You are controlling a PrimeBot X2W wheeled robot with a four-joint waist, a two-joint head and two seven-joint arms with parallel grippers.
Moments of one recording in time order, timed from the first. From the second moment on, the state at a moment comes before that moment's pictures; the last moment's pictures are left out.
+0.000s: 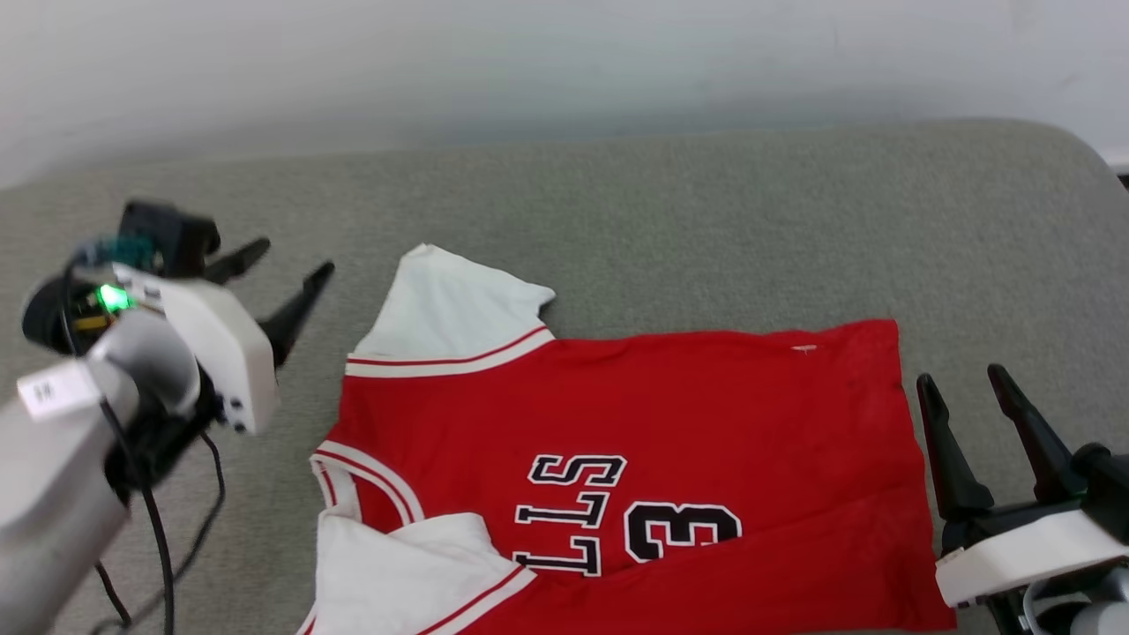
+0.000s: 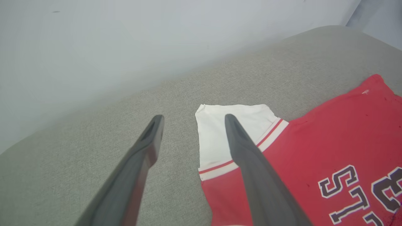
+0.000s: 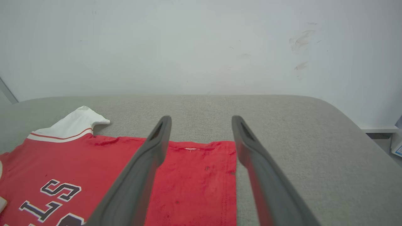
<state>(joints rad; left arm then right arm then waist) -0.71 0.79 -0.80 0.27 -0.92 0.00 0.09 -0.01 -0.20 -0.01 -0.02 0.27 0.13 -0.12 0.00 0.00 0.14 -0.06</state>
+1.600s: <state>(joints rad) -1.19 0.67 -0.99 0.59 -0.96 -0.13 0.64 -0.30 -0.36 0.04 -0.01 0.27 0.13 -0.12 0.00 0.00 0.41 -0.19</state>
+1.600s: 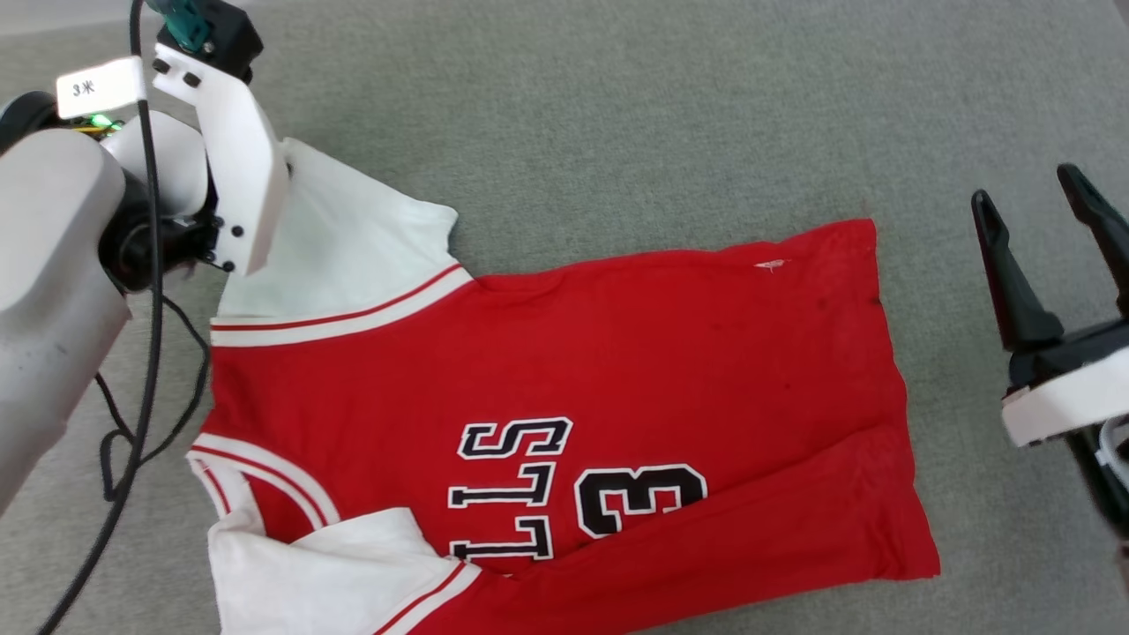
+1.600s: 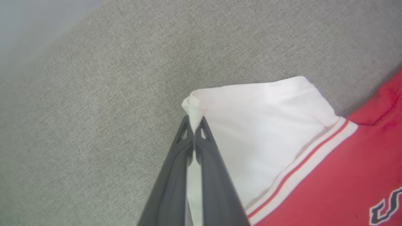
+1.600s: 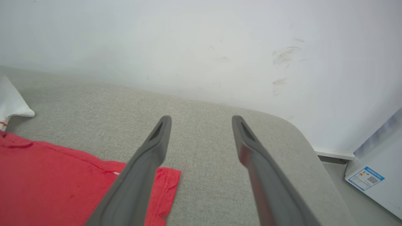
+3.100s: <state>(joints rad) -1.24 0.65 -1.13 0.41 -0.99 -0.13 0.43 -0.85 -0.67 0.75 0.46 0.74 0.13 0.71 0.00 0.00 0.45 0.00</state>
